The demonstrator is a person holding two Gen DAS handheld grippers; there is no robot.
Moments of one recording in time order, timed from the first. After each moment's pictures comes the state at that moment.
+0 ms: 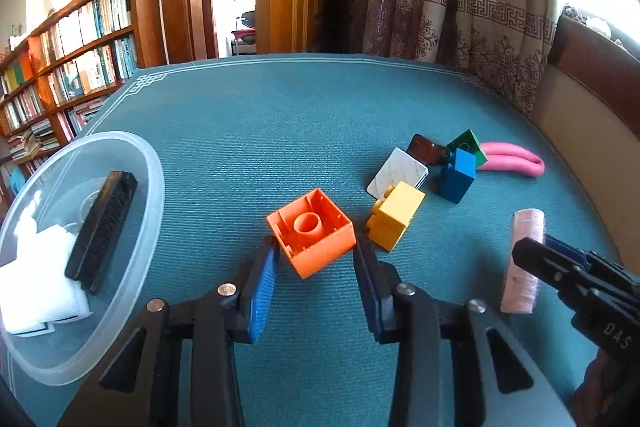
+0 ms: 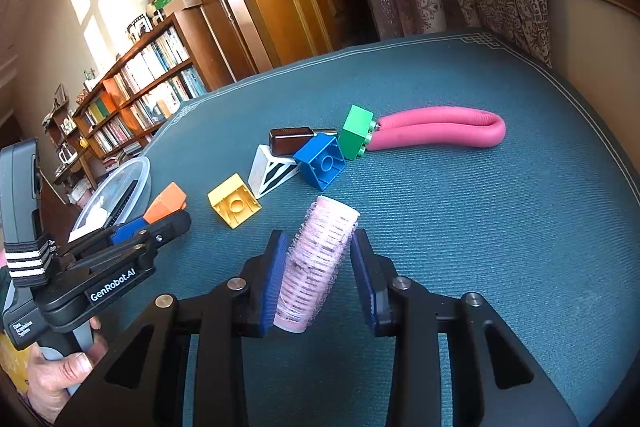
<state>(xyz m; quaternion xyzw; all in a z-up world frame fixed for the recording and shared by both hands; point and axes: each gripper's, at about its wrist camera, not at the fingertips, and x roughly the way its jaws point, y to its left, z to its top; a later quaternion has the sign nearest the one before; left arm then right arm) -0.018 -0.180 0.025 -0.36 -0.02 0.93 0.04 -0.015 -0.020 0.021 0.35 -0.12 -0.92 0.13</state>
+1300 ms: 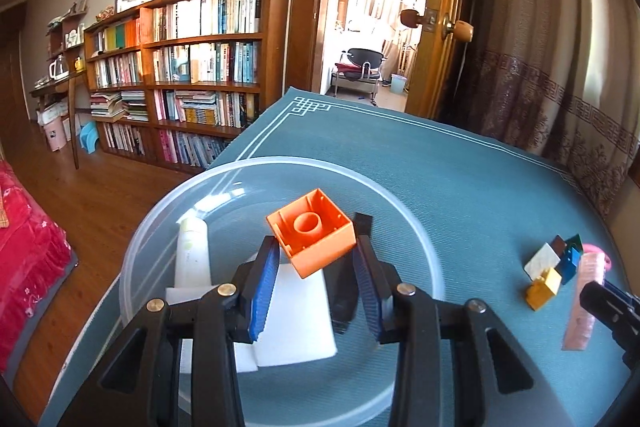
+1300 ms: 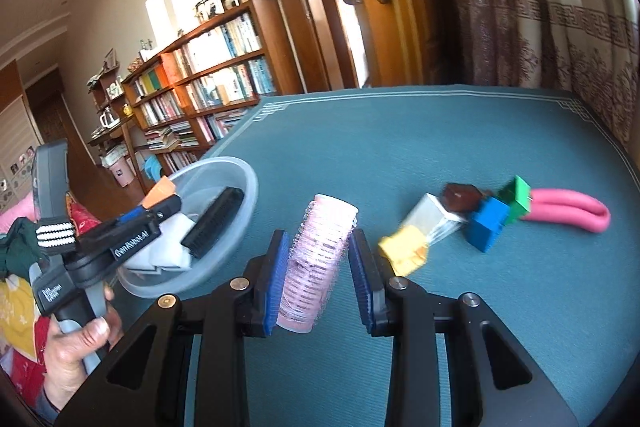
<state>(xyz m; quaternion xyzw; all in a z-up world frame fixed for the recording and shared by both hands) -0.005 -0.324 0.046 -0.29 -0.09 0.94 -0.13 -0.026 -0.143 0.071 0.32 -0.06 -0.92 0.23</state>
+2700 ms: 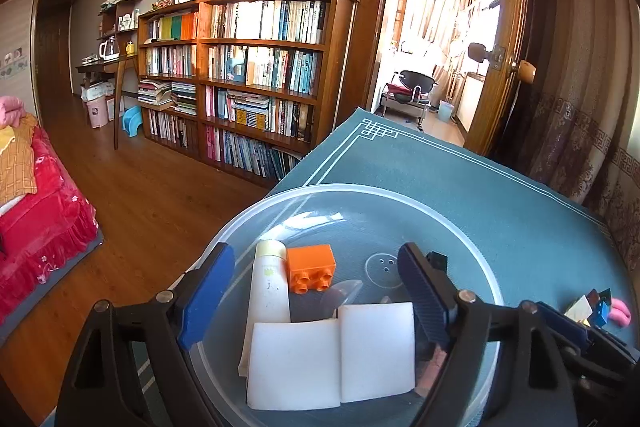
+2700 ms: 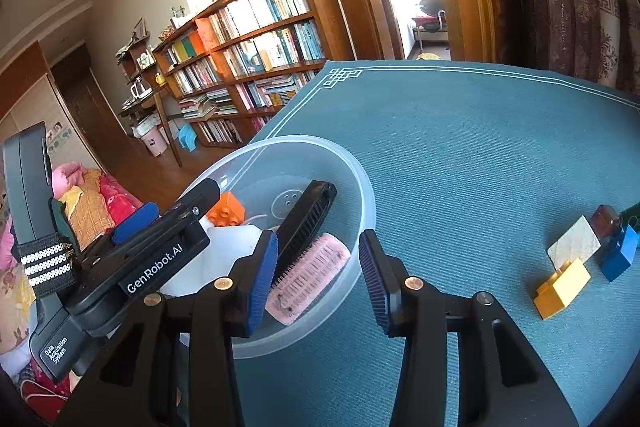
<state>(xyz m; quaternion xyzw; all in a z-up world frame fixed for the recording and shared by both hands) 0.003 -0.366 0.048 -0.26 -0.13 0.93 -0.21 -0.065 -0.246 0.055 0.37 -0.05 -0.88 0.29</state>
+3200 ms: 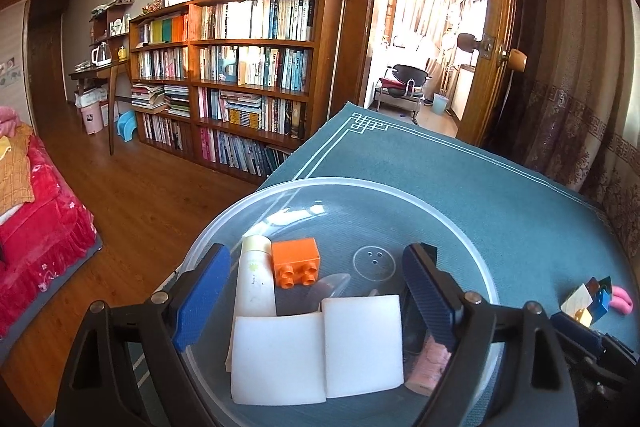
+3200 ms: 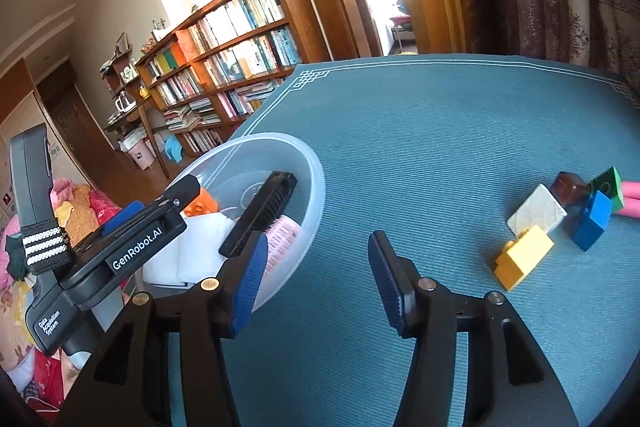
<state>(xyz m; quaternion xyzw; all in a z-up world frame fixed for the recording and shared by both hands) -0.001 -0.356 0.045 -0.27 -0.12 0.93 -0.20 -0.055 -0.211 0.048 0.37 -0.07 -0.89 0.26</state>
